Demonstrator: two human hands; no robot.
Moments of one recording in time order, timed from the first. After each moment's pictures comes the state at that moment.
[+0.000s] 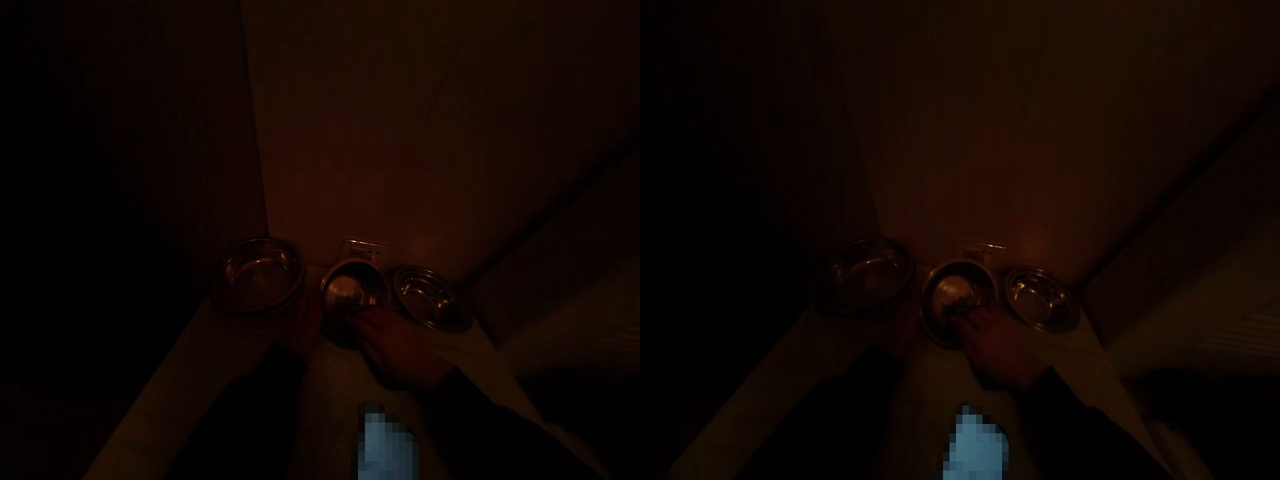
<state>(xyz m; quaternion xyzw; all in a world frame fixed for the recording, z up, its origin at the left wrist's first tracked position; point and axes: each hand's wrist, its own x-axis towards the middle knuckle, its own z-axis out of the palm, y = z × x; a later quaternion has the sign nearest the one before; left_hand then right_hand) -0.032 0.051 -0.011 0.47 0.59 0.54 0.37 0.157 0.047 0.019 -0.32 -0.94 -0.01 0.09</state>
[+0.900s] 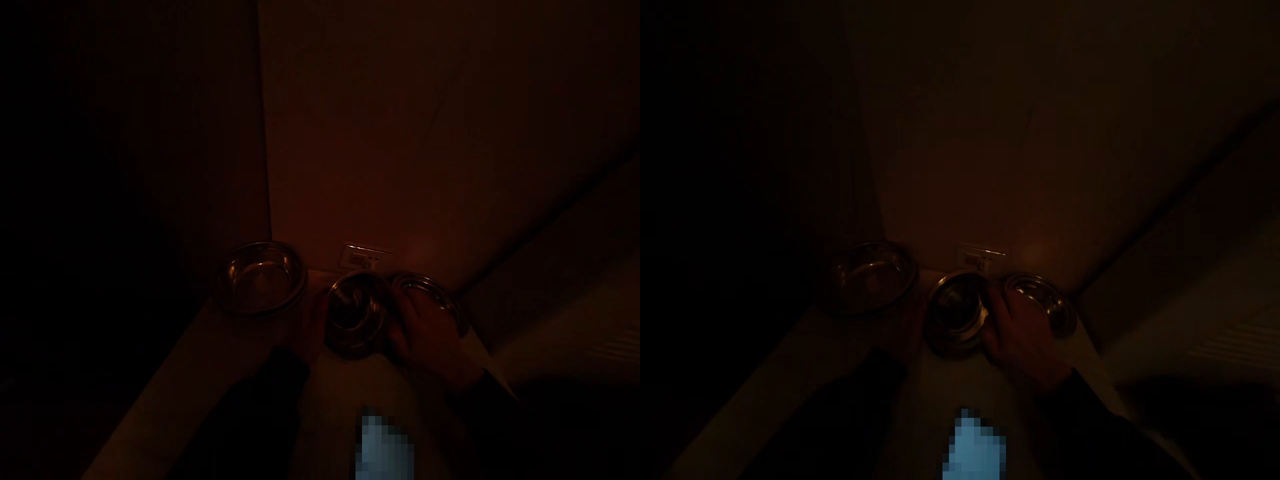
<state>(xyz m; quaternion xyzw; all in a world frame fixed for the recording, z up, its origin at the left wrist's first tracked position) -0.029 0.043 -0.020 0.48 0.53 0.57 0.42 0.172 0.044 0.058 -0.43 -0.87 -0.17 0.19</state>
